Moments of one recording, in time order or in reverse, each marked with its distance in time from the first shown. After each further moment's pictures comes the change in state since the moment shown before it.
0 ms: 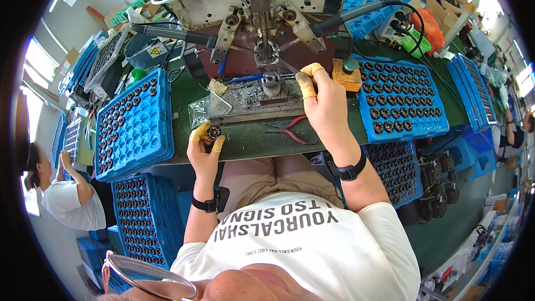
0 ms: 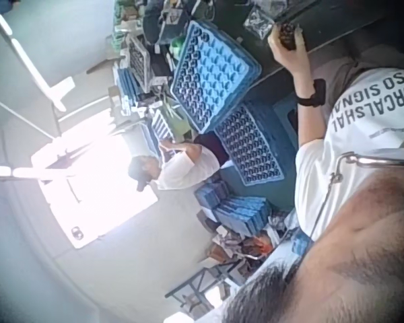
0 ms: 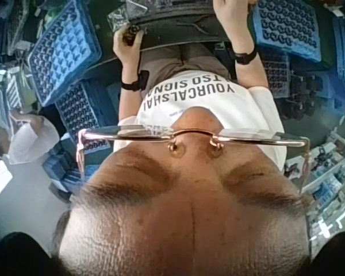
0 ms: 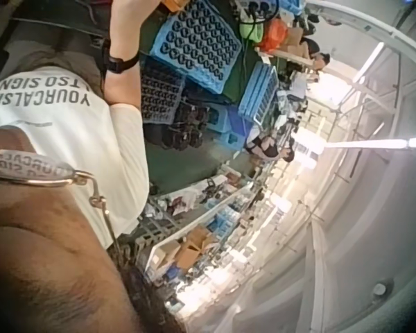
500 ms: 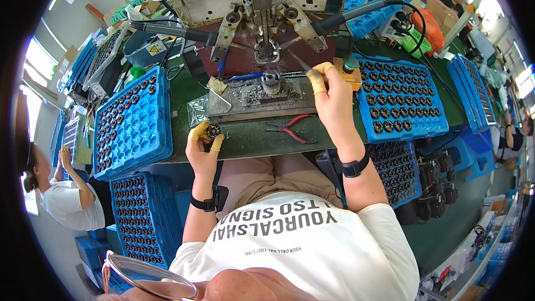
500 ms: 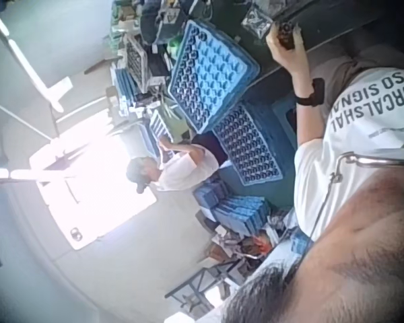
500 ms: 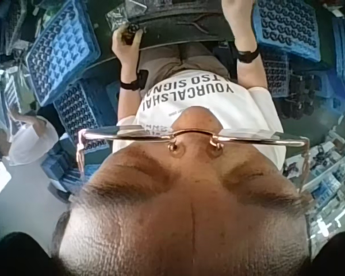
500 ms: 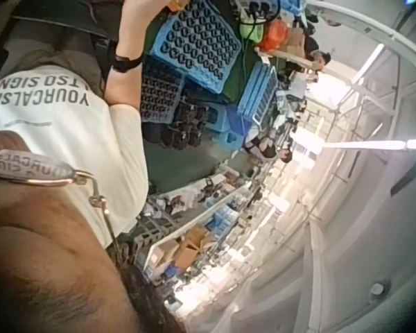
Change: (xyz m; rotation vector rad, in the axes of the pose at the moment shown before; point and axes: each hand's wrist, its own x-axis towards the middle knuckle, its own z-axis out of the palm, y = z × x) left_hand 0.002 0.001 -0.001 0.015 0.010 0.021; right_hand 0.001 0.030 0.000 -0.001 0.024 0.084
